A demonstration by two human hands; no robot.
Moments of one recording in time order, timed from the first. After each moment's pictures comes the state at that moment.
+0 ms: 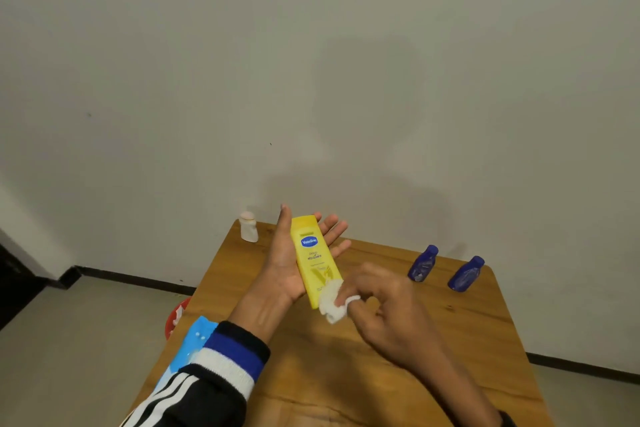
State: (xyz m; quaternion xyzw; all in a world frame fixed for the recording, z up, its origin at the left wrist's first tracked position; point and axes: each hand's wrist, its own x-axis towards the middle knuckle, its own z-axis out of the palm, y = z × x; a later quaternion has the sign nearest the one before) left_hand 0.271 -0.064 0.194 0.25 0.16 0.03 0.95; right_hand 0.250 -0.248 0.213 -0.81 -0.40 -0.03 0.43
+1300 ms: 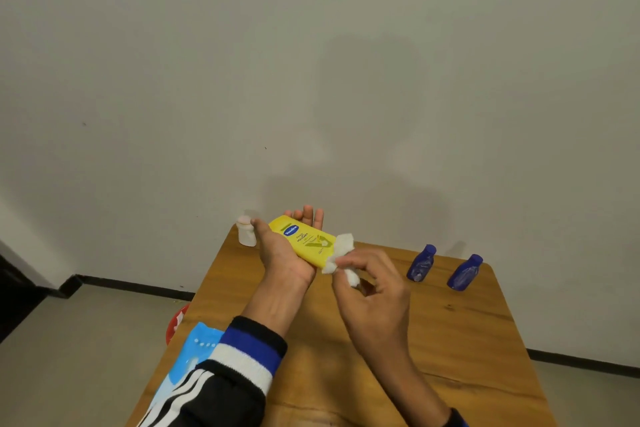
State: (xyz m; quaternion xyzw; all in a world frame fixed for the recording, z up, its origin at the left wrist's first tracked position) left_hand 0.290 -0.072 0.211 0.07 0.25 0.22 0.94; right_hand 0.238 -0.218 0.208 -0.75 -0.21 -0.16 0.61
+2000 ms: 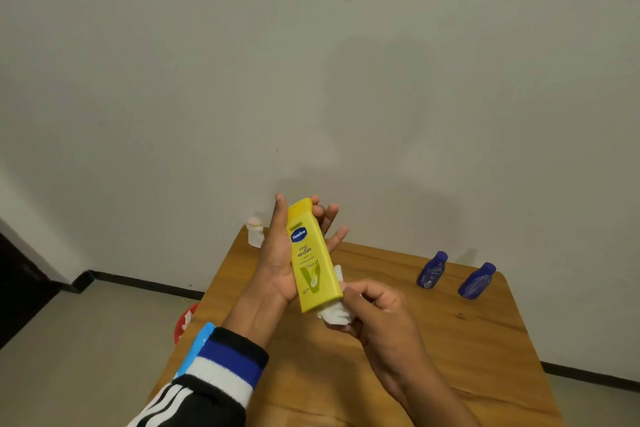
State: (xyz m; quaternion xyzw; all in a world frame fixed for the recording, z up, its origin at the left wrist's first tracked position) left_hand 0.265 -0.053 0.217 0.27 0.10 0.08 0.95; right_hand 0.231 -0.223 0.214 -0.59 -0.07 0.23 0.77
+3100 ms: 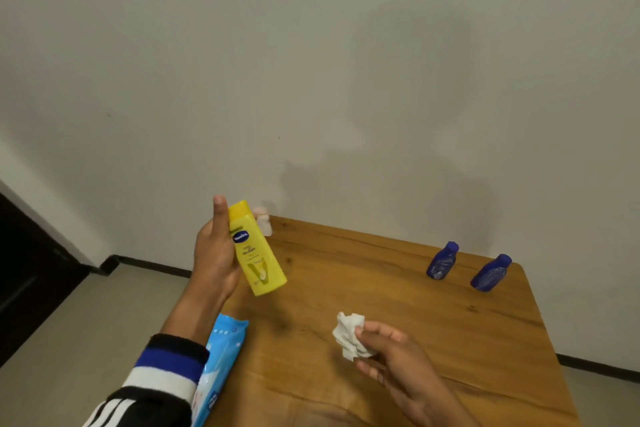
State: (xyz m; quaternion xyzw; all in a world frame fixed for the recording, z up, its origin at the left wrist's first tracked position) left_hand 0.234 0.003 0.194 0.52 0.29 0.29 0.75; right_hand 0.256 -0.271 0.122 -0.59 0.10 0.43 0.68
